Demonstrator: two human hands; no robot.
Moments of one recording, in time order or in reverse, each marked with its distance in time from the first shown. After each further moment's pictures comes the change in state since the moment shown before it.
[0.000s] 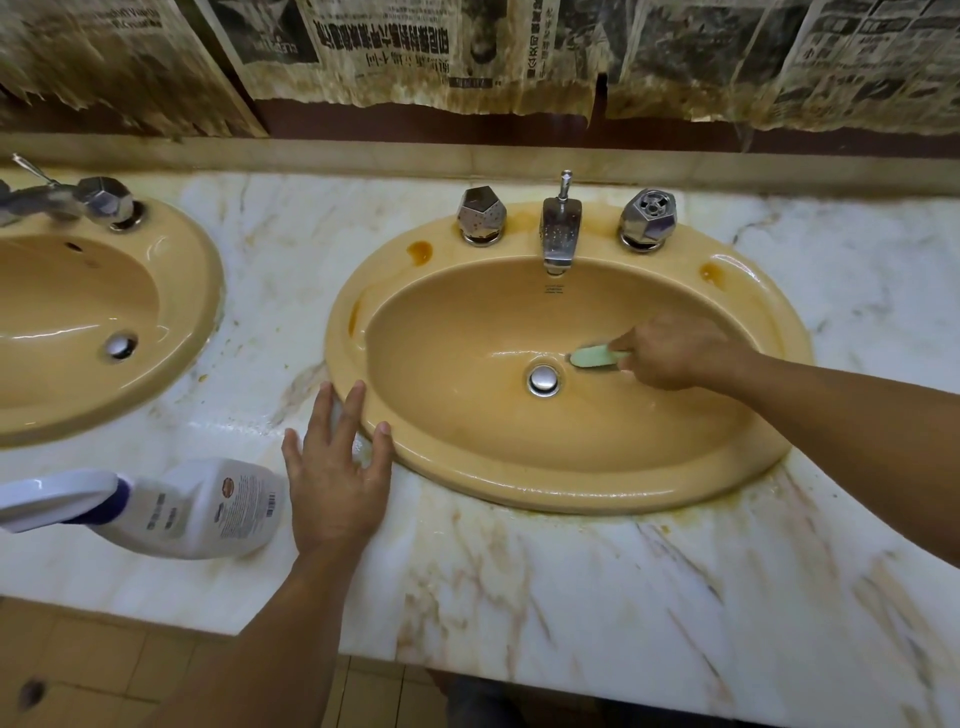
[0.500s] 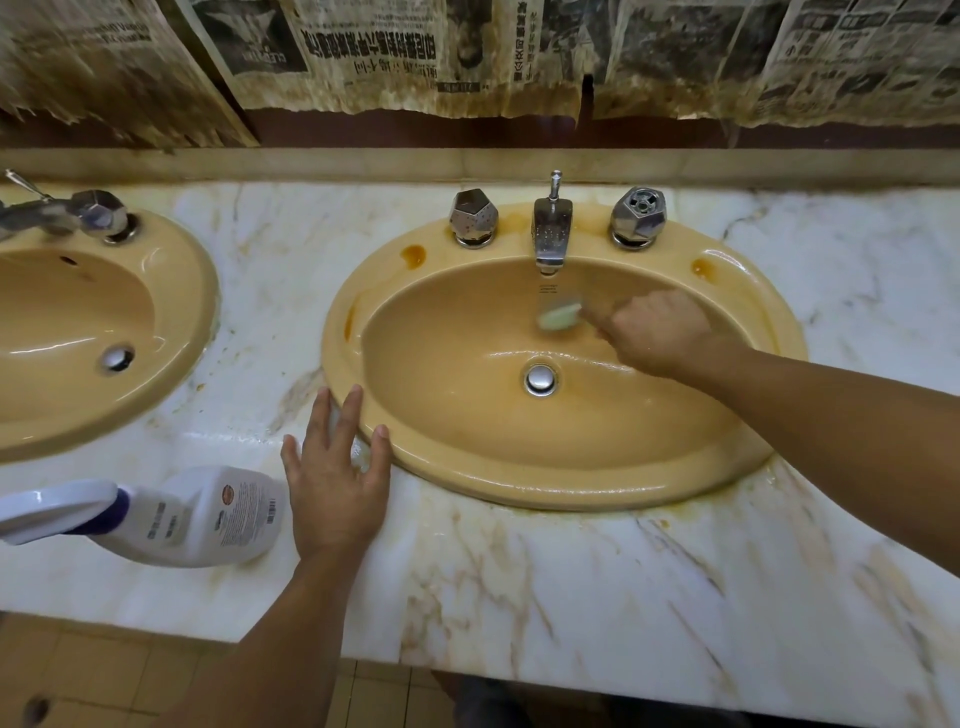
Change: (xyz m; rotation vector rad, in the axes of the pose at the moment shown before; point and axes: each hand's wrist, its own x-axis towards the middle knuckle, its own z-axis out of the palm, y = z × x) left_hand -0.001 0.002 -0.002 -0.010 -0.013 -0.018; right_hand -0.001 -0.013 -0.009 -0.203 0.211 -0.084
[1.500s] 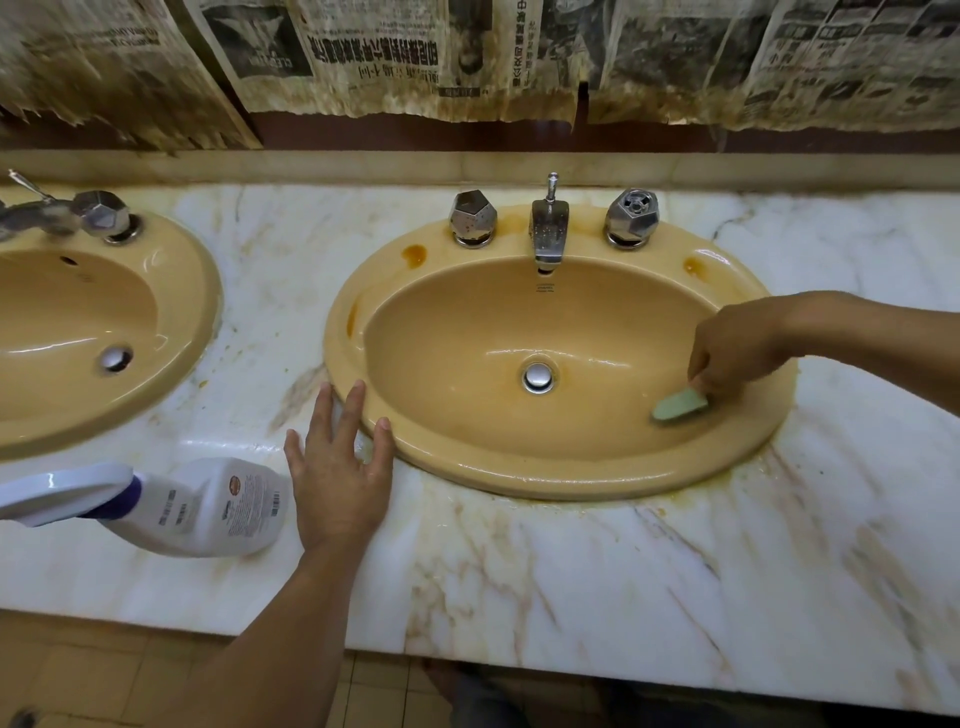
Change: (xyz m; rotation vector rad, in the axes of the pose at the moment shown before) left_hand 0.002 -0.005 0.002 0.008 0.012 0.035; right_hand -0.066 0.045 -0.071 0.090 -0.768 0.048
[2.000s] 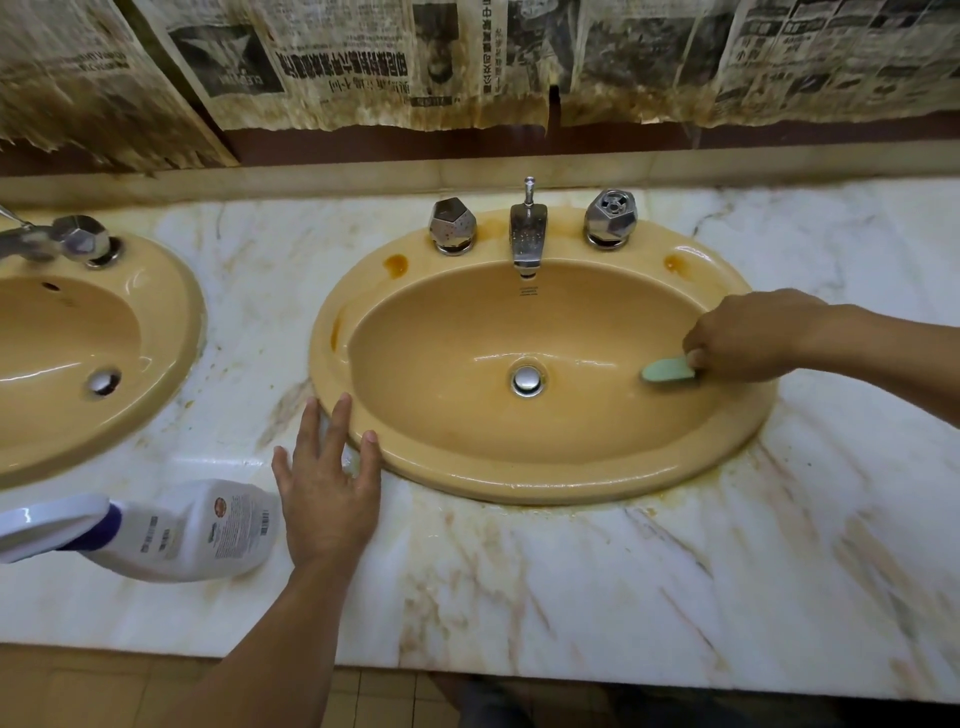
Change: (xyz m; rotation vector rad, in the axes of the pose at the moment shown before) left_hand -0.001 0.002 0.000 0.012 -0.011 -0.001; right_hand -0.005 0.016 0.020 -0.014 0.198 0.033
